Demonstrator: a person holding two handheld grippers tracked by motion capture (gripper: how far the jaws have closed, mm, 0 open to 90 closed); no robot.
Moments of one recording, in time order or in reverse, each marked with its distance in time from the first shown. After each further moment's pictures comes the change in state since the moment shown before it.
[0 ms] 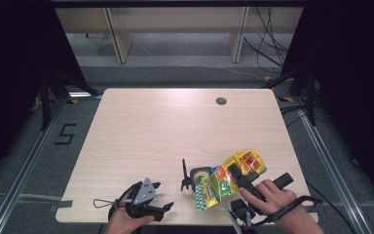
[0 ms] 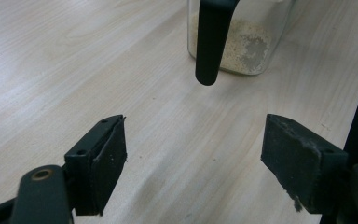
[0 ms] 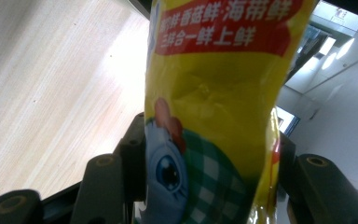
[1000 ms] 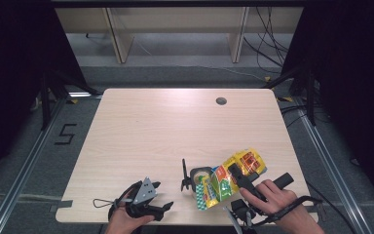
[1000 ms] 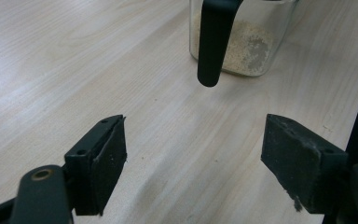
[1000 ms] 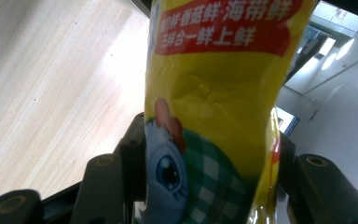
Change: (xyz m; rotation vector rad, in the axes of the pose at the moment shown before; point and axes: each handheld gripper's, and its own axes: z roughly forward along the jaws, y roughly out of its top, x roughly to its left) left arm 0.000 0.000 -0.001 0.006 0.003 -0.003; right arm 0.002 -0.001 0.000 0.002 -0.005 -0.001
